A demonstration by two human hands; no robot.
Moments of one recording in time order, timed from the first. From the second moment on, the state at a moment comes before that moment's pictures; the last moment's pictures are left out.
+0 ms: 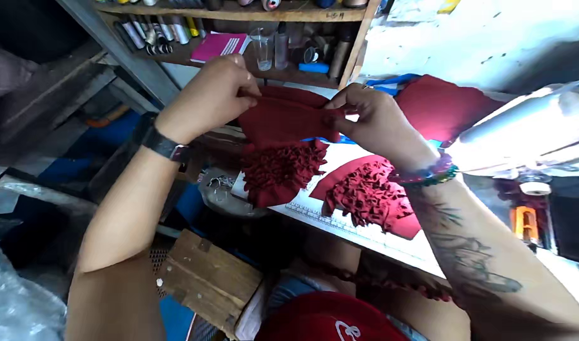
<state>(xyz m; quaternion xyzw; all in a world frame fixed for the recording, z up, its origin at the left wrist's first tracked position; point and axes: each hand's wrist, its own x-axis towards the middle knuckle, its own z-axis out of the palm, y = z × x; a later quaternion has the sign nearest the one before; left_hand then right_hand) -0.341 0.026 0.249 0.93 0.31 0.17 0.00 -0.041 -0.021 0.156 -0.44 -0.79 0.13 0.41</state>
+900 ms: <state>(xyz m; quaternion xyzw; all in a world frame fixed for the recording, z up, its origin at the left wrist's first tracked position) -0.290 -0.040 0.092 0.86 0.35 0.25 0.29 -0.050 -0.199 0.000 -0.53 -0.82 -0.02 0.19</state>
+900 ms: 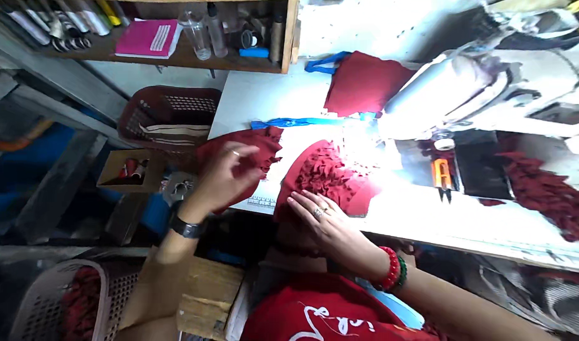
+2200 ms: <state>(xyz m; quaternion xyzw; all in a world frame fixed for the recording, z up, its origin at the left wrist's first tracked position) -0.281 -0.025 0.056 0.83 0.53 0.13 0.10 0.020 -0.002 0.018 -0.68 -0.70 0.00 0.22</state>
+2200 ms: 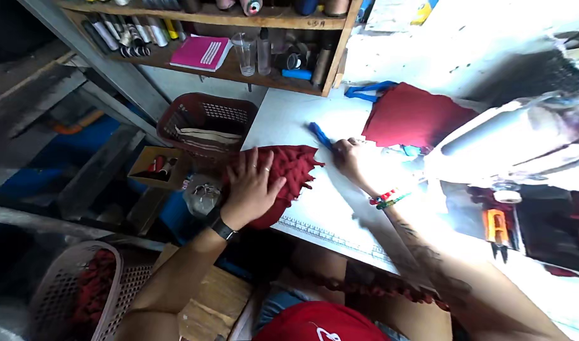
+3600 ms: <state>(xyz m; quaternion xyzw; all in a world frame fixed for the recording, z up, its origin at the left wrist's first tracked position) 0.083 0.133 0.065 0.87 0.28 0.18 0.36 0.120 -0.271 -0.012 -0.81 -0.49 -0.09 0.32</state>
